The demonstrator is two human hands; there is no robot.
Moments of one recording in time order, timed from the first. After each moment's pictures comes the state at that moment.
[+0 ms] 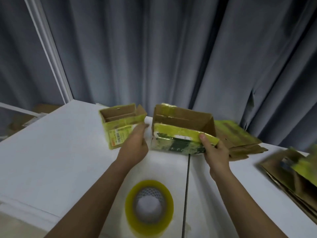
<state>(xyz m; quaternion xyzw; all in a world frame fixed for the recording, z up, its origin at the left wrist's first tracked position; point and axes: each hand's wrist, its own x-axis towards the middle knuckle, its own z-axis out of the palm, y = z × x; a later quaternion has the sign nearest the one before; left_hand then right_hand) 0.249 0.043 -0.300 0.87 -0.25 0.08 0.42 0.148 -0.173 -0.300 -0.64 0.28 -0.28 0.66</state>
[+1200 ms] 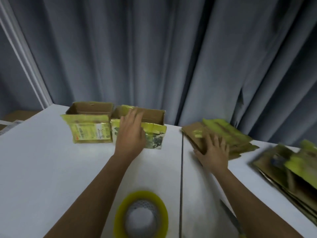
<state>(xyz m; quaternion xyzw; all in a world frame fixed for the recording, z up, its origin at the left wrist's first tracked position) 0.284 0.011 -0.286 0.88 -0.29 0.21 0.32 0.176 -0.241 -0.347 -0.94 0.30 -0.12 0.10</state>
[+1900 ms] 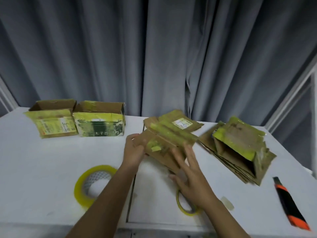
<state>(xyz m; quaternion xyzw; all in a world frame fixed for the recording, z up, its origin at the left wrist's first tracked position) 0.119 -0.087 -0.299 0.67 -0.05 -0.17 0.72 -0.043 -0.221 -0.340 -0.93 0.04 -0.25 0.27</state>
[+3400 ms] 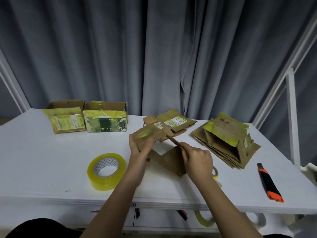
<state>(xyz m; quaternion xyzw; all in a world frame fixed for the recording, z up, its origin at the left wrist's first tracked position) 0.007 -0.037 -0.270 0.57 -0.12 -0.21 0.79 -0.074 -0.192 -0.289 -0.91 0.20 -0.36 -0.03</state>
